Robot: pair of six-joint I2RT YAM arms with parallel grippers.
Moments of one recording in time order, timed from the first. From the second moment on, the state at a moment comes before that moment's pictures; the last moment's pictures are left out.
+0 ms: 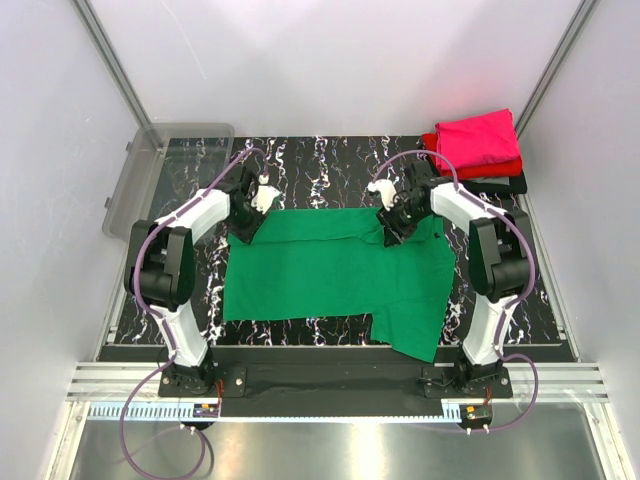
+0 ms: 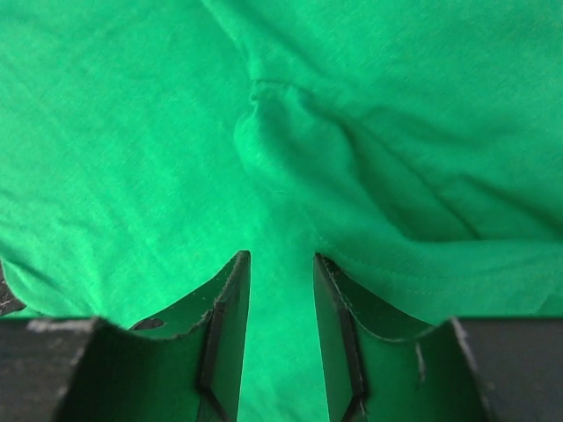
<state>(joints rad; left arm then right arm) -0.21 1.83 1.30 -0.71 0.09 0.43 0.24 1.92 1.36 -0.70 -0.50 -0.60</state>
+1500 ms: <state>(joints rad) -0.23 1.83 1.29 -0.71 0.06 0.43 0.28 1.90 1.34 -0.60 -0.53 -0.64</state>
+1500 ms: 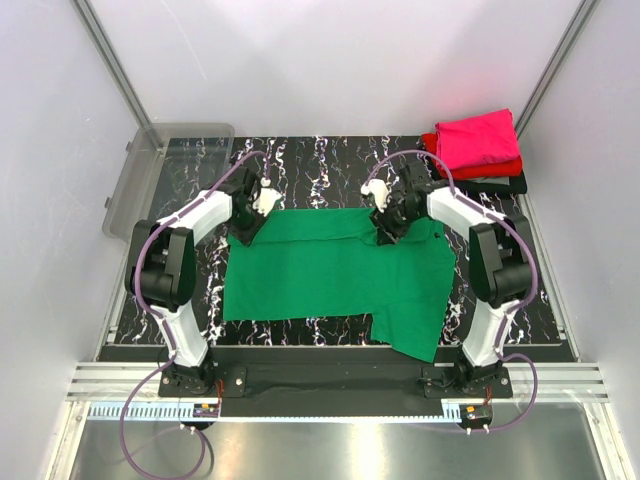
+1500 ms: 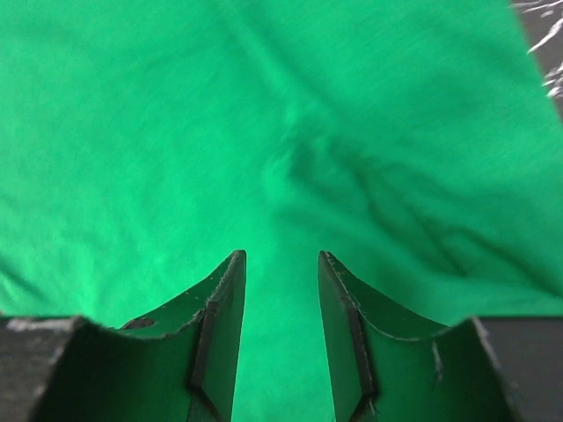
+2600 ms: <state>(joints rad) -0.24 1.83 1.27 -0.71 0.05 0.43 0.33 1.91 1.27 -0.43 -0.38 -0.80</state>
